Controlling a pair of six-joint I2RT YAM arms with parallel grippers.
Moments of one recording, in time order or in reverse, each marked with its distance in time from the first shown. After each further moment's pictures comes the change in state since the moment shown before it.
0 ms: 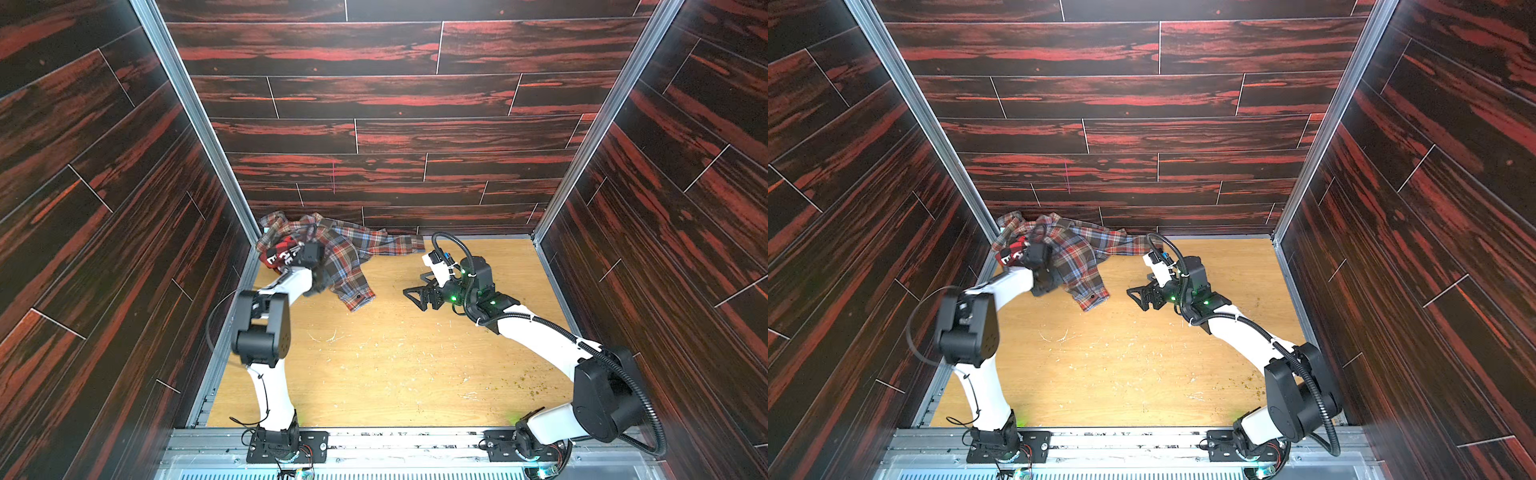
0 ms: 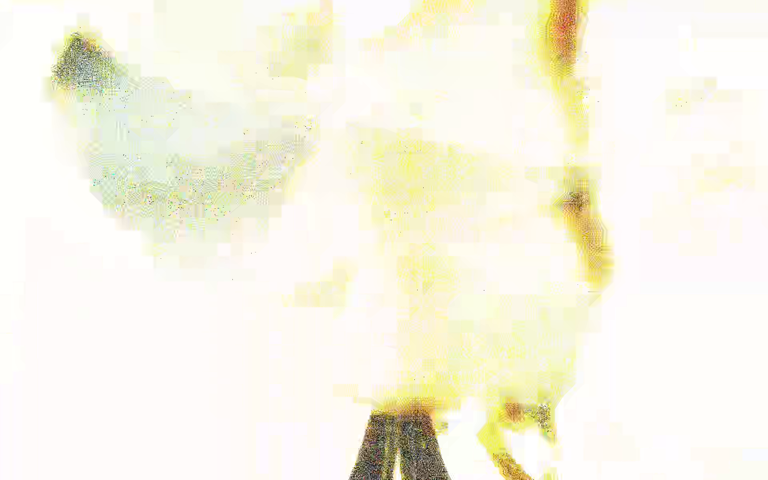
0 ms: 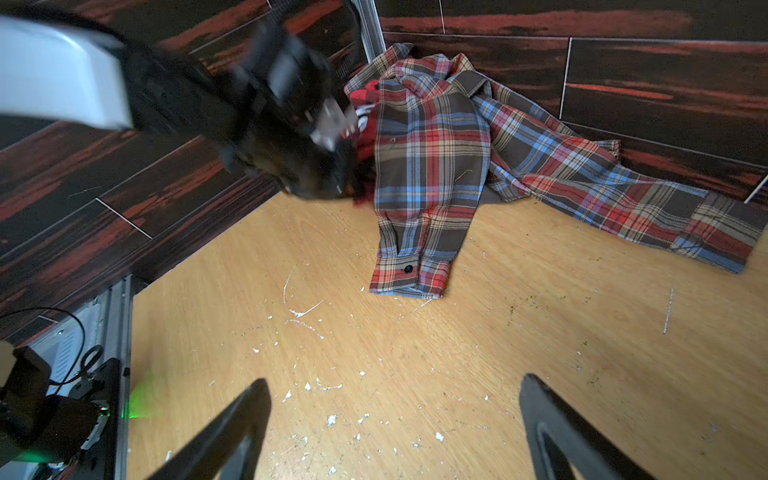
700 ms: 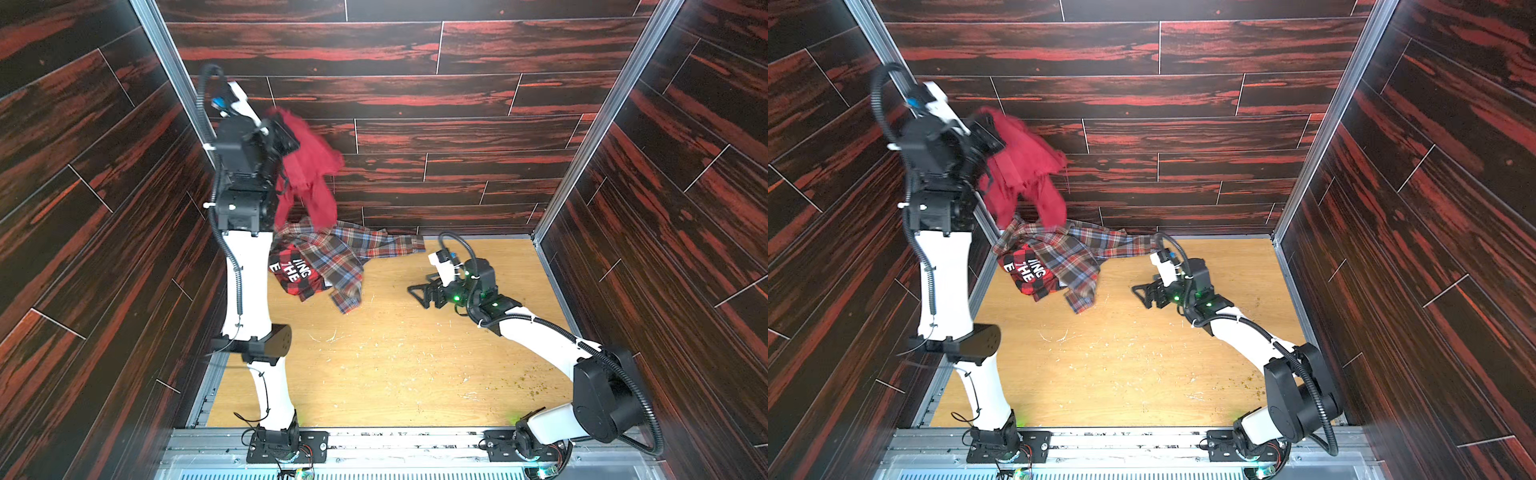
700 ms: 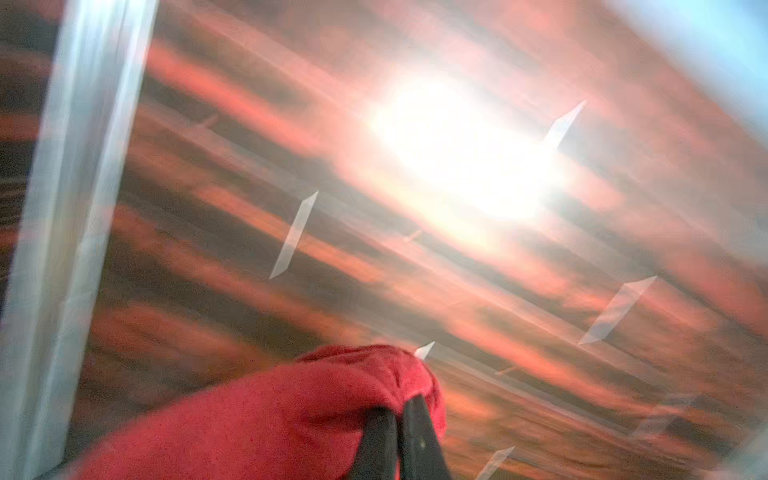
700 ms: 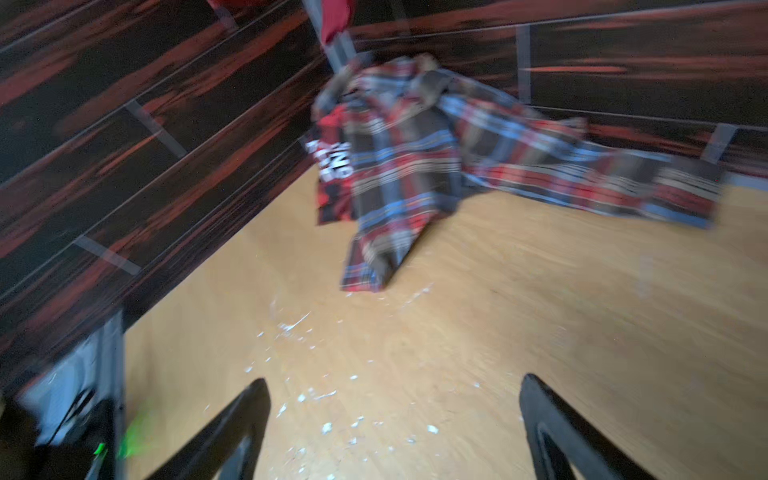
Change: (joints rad) left arm 0.000 0.039 1.320 -0.027 0.155 0.032; right arm -0.060 -0.012 -0.059 0.048 0.061 0.128
